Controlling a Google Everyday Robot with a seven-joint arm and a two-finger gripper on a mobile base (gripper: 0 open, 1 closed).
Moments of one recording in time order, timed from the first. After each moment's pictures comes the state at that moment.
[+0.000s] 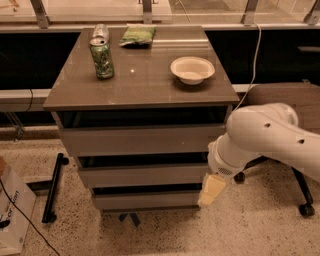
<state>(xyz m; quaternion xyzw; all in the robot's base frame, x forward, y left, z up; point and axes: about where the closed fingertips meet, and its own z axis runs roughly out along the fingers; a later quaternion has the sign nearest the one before) 0.485 -0.150 0.690 -0.59 0.80 0.02 0.16</state>
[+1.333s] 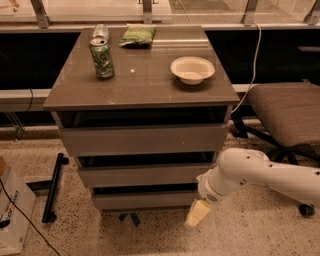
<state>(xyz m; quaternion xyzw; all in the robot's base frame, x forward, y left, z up) 0.475 -0.129 0.533 -0.54 0.82 0.14 0.15</state>
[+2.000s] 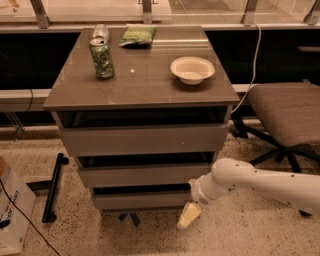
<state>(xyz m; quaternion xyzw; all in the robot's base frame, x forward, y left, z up) 0.501 -0.109 0.463 -0.54 0.80 0.17 0.17</state>
